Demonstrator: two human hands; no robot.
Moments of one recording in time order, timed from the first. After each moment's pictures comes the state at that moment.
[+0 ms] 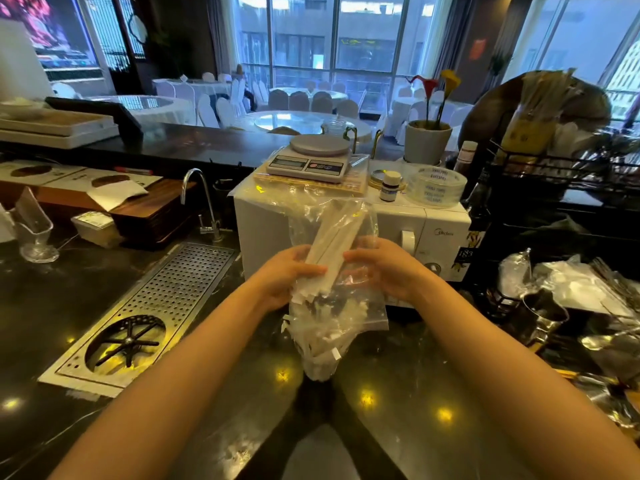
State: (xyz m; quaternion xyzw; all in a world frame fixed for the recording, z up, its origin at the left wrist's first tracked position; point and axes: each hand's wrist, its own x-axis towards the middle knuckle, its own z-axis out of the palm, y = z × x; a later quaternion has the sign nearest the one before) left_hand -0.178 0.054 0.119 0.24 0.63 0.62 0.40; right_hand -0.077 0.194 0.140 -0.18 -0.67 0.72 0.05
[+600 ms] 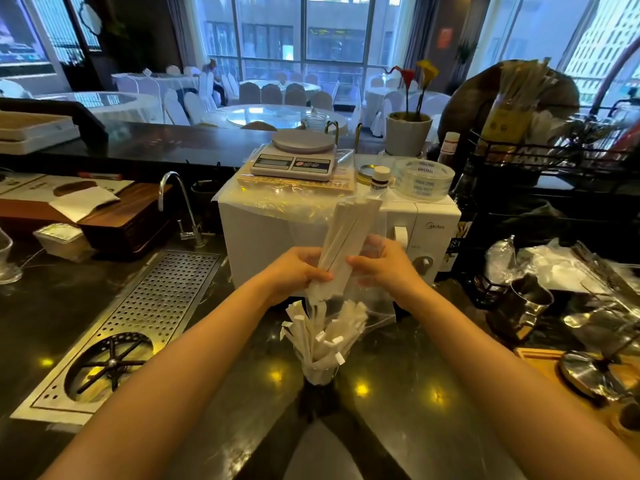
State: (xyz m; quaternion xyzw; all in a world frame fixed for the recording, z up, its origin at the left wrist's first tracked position) left_hand -0.193 0.072 0.121 0.35 0.68 0.51 0.39; right_hand -0.074 0.187 0.126 -0.20 -0.74 0.61 0.20
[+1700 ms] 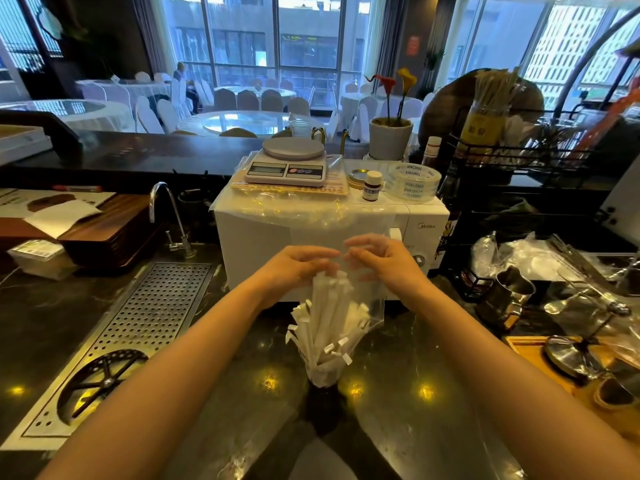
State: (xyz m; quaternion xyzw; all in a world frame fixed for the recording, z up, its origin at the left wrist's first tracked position) left_hand -0.197 0.054 0.135 0.42 0.66 0.50 0.37; right_hand -0.071 0.173 0.137 -0.20 -0.77 0.56 0.23
